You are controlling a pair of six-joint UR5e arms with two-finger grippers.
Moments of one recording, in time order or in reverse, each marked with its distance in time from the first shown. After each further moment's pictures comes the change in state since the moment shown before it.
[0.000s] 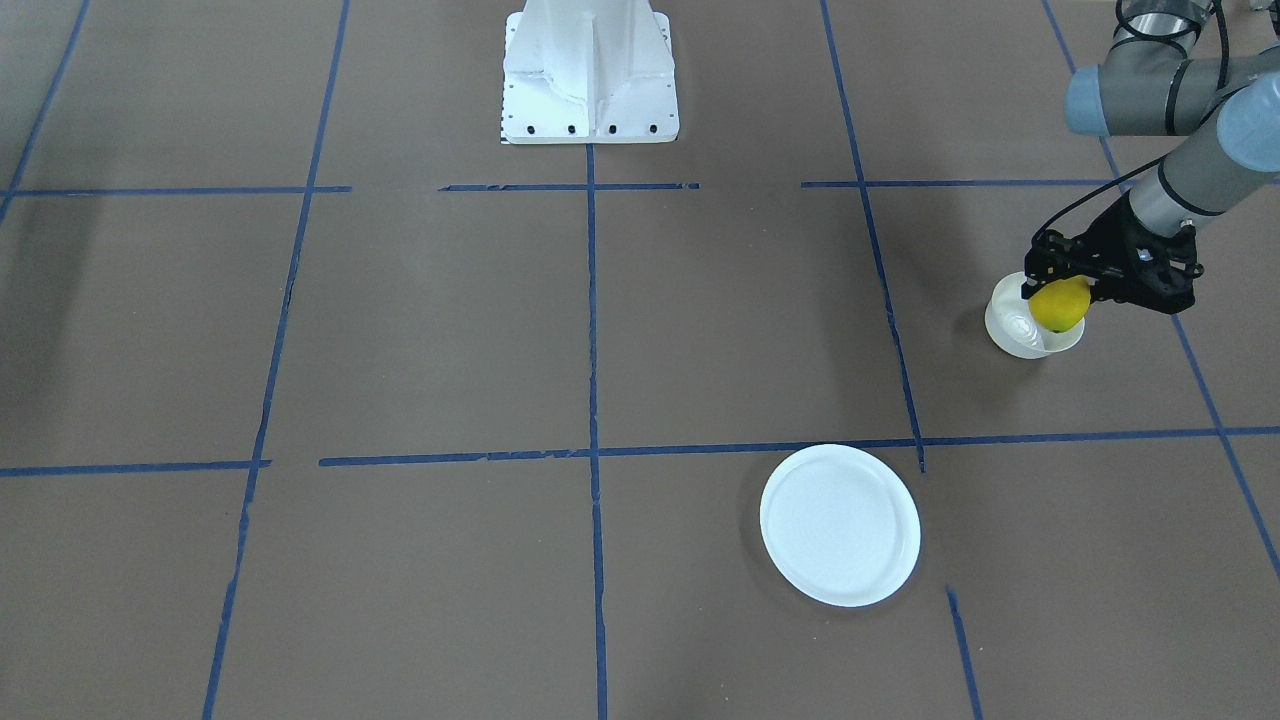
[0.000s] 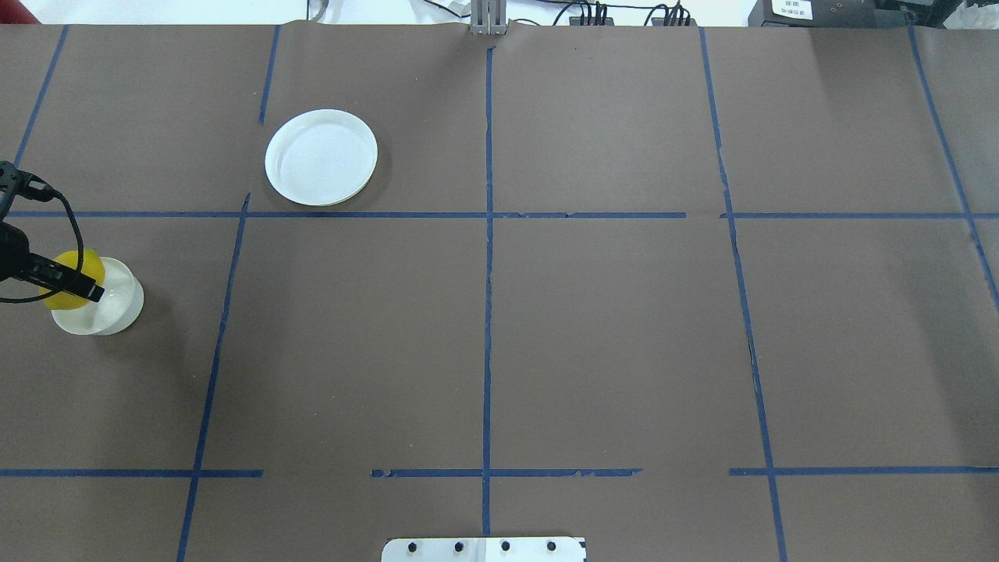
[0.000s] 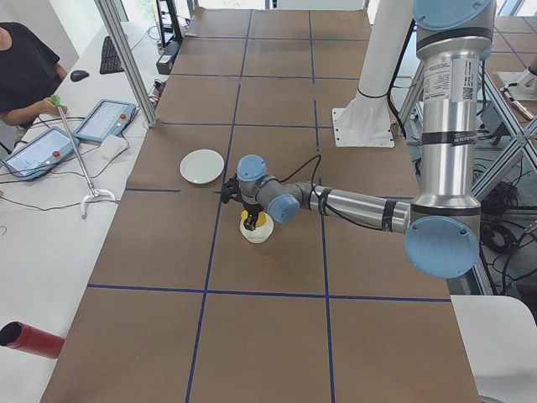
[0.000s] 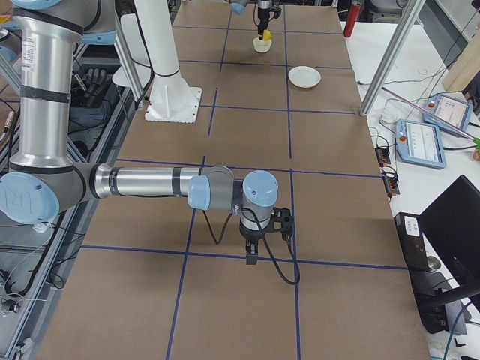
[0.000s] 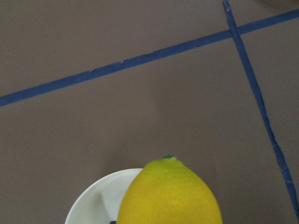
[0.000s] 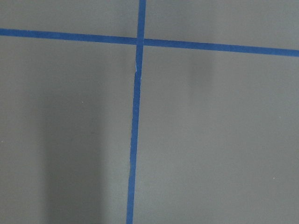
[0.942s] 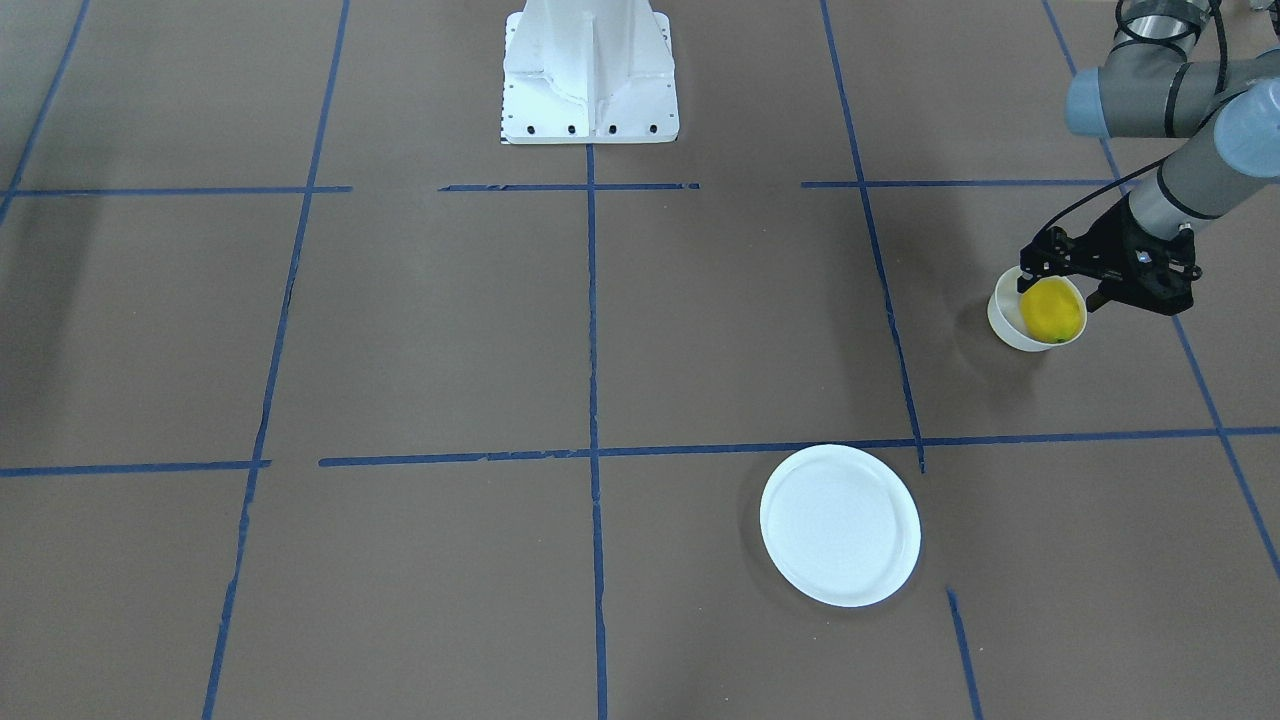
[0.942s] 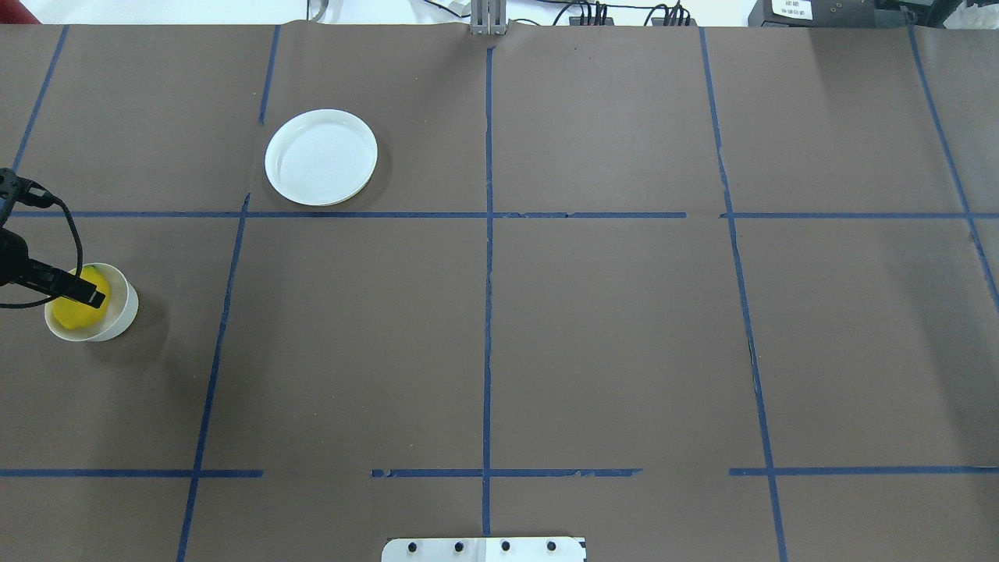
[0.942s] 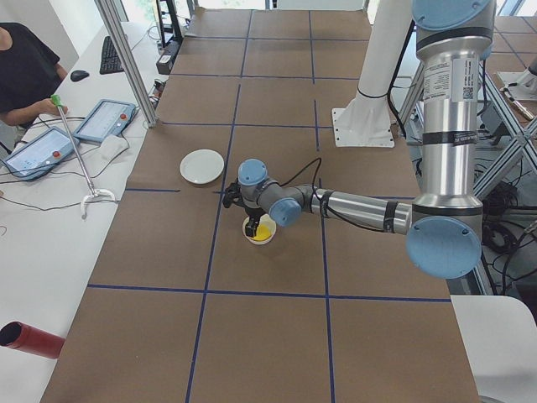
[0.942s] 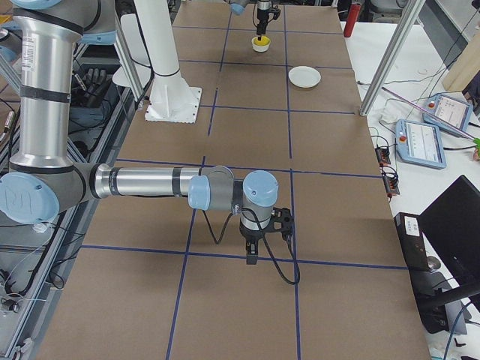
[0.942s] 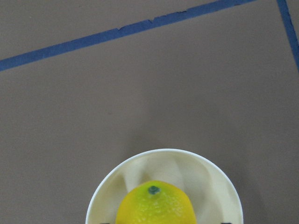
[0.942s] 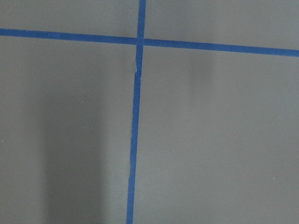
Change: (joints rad) left arm 0.004 0.003 0.013 -0.001 0.000 0.000; right arm 0.000 0.000 0.000 0.000 0.000 0.000
